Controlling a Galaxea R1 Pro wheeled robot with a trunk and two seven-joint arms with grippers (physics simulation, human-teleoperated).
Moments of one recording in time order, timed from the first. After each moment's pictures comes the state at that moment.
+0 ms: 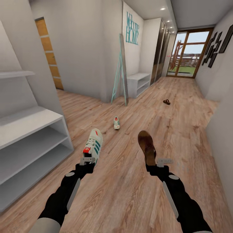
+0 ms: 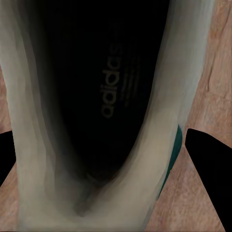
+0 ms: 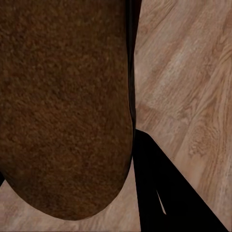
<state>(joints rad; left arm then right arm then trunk) -0.48 -0.08 -0.01 -1.07 -0.01 0.40 -0.05 -0.40 0.00 0.00 -1.25 0.00 0.51 0.00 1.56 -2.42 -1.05</state>
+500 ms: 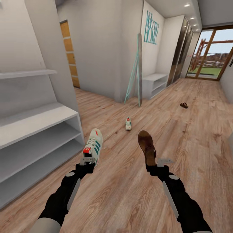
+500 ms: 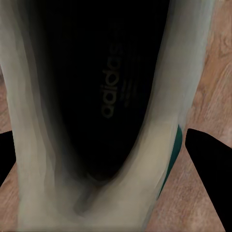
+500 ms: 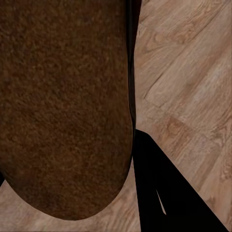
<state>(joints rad) -0.48 -0.08 -0.01 -1.06 -0.01 0.40 -0.05 -0.40 0.00 0.00 -1.25 0.00 0.51 0.00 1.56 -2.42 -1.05</state>
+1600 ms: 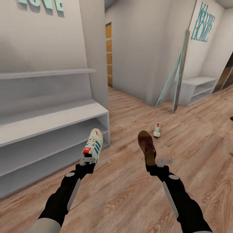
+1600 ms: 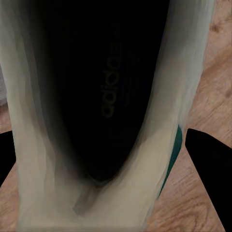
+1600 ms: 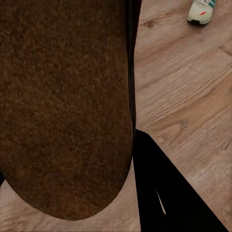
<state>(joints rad) -0.48 -0.08 -0.01 -1.06 -0.01 0.40 -0.05 -0.40 0.00 0.00 -1.25 0.00 0.51 0.00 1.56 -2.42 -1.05</state>
